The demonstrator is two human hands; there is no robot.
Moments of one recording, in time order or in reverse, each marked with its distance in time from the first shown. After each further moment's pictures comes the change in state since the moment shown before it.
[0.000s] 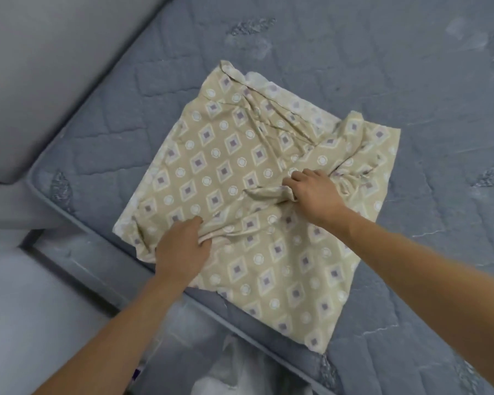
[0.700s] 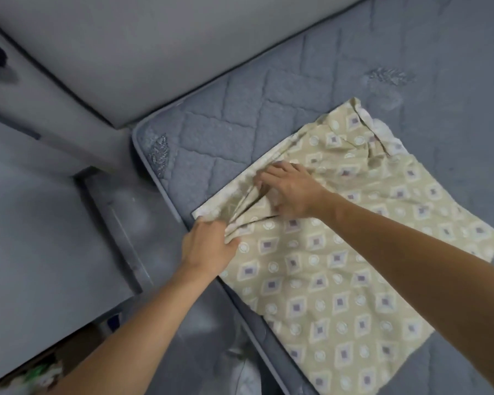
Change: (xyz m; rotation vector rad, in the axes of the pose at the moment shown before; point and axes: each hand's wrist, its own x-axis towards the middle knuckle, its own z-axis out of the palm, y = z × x) left_hand 0.000 -0.104 -0.057 -0.063 0.026 -0.356; right_hand 0.188 -0.190 -0.041 -0.012 -0.187 -0.576
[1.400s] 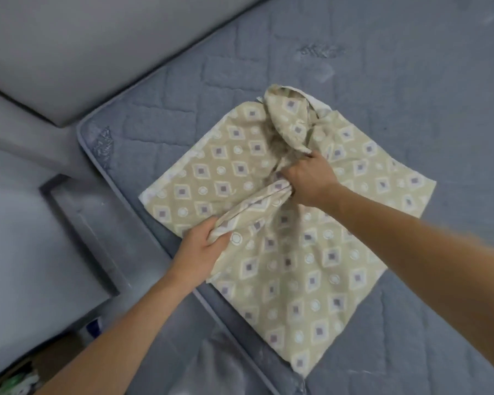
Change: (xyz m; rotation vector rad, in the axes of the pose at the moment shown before) left_hand -0.084 0.081 0.047 -0.860 -0.140 0.138; right_hand -0.149 0.065 0.014 -0.285 0.017 0.312
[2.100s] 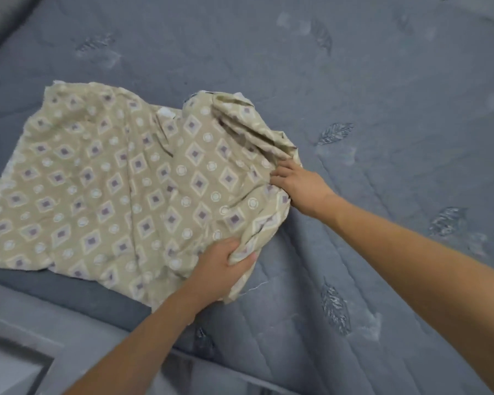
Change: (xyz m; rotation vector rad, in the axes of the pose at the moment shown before) left_hand -0.126 0.025 0.351 0.374 -0.557 0.238; right_hand -0.403 0.159 0.196 0.360 0.228 0.294
